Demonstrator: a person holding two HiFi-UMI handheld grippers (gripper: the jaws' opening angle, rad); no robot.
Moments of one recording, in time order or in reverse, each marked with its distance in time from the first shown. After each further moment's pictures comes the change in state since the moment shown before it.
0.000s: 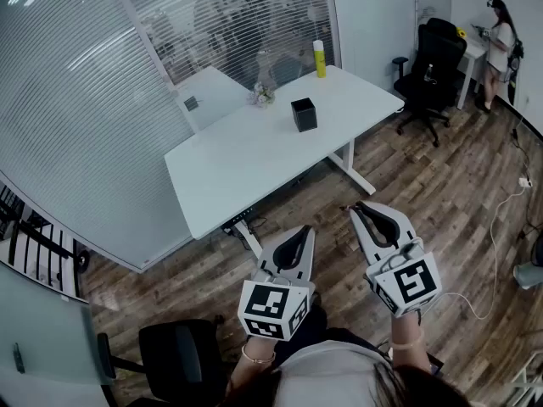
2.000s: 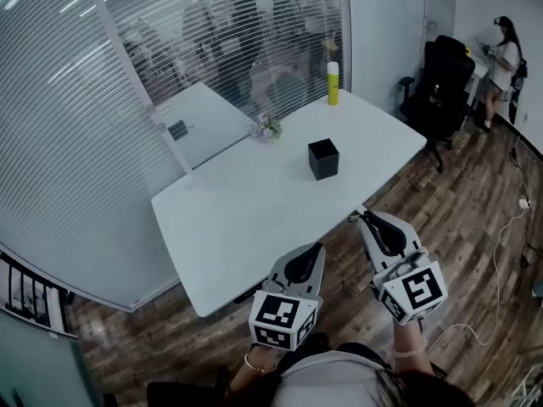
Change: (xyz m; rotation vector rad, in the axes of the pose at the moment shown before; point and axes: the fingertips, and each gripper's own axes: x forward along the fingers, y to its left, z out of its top) left arm 0.173 0.196 -0.011 -0.051 0.048 -0.123; right arm 0.252 -0.084 -0.039 0.036 0.027 -0.076
